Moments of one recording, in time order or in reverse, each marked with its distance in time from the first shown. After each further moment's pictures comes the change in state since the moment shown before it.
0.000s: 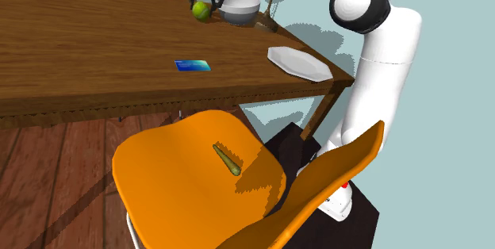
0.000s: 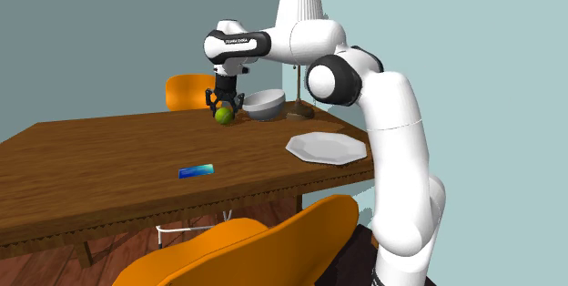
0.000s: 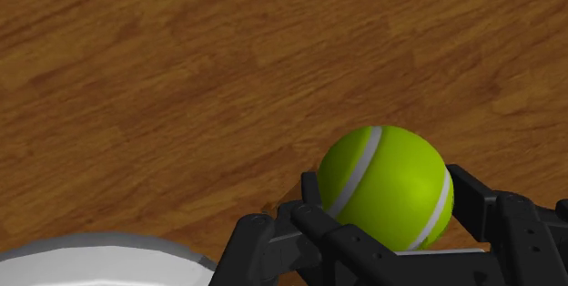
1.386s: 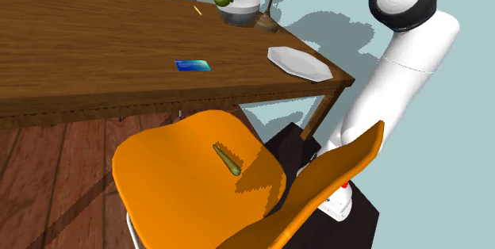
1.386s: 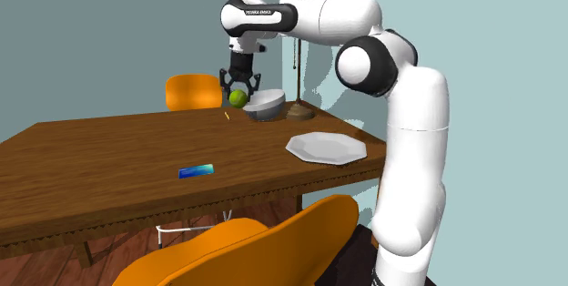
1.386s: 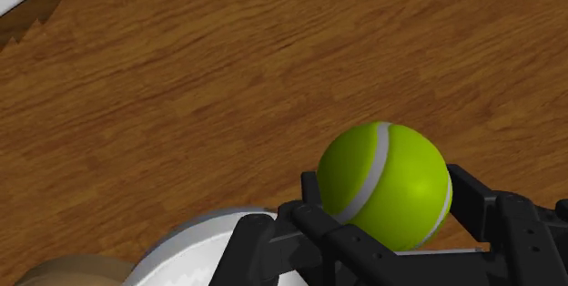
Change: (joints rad) arm -0.011 -0.240 -0.011 -0.128 -0.013 -0.113 -0.016
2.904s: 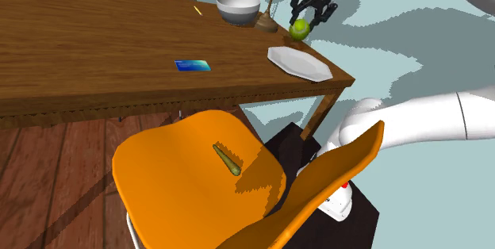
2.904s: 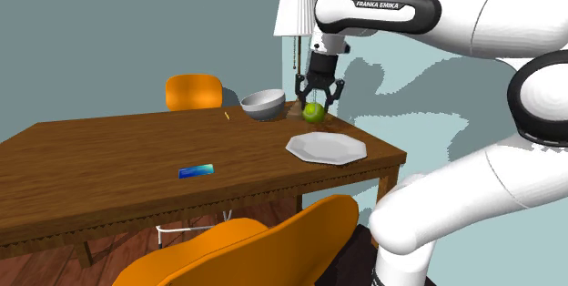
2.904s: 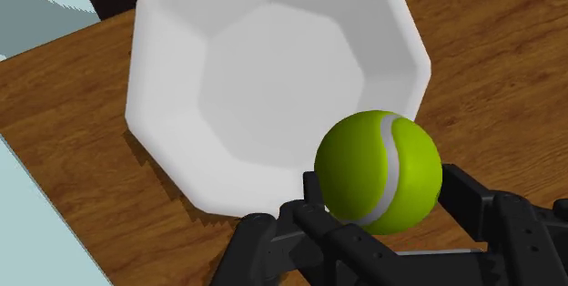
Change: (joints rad) arm -0.075 -0.884 -0.060 -0.798 -0.095 -0.093 -0.104
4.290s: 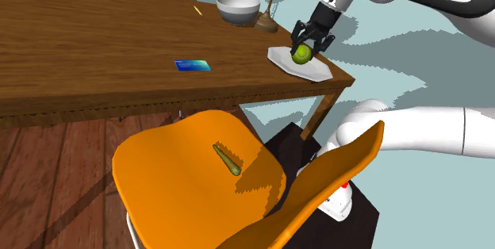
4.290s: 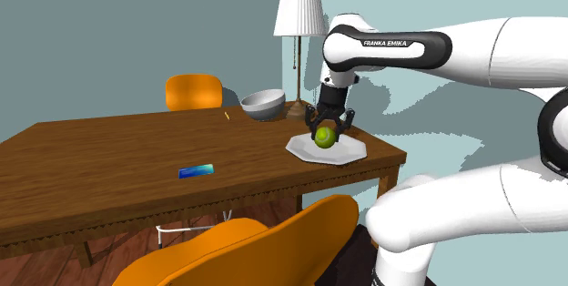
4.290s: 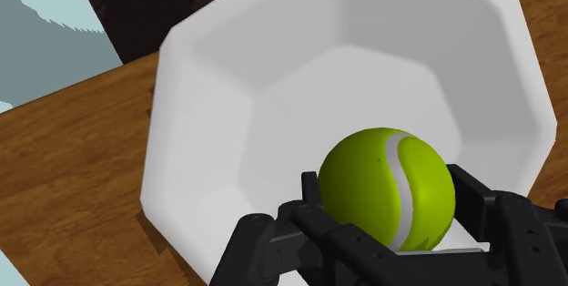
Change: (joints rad) arm -0.095 -0.165 0.023 -0.301 0.004 0.104 -0.062
